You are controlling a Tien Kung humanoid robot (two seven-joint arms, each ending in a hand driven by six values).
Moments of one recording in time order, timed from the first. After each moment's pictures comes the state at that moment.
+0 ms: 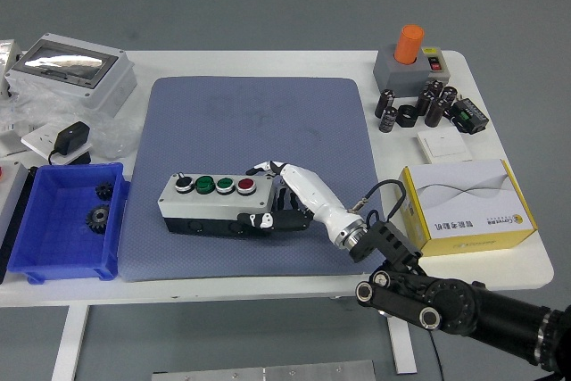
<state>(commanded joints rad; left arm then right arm) -0.01 0.13 -1.93 -0.27 1.79 -0.08 0.11 0.57 -0.13 0.31 1.04 -1.33 -0.54 0.25</state>
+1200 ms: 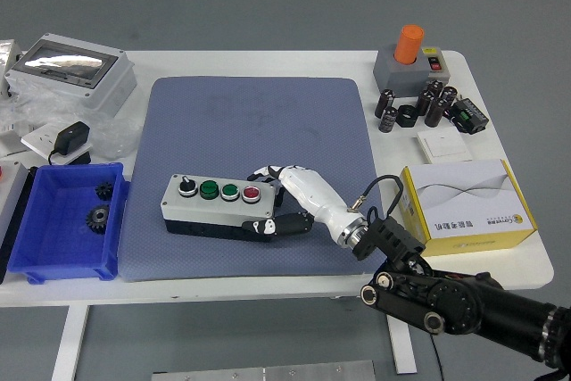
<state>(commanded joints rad) -0.02 0.13 -1.93 -0.27 1.80 -0.06 0.10 0.58 -0.15 0.31 1.04 -1.52 -0.52 0.16</state>
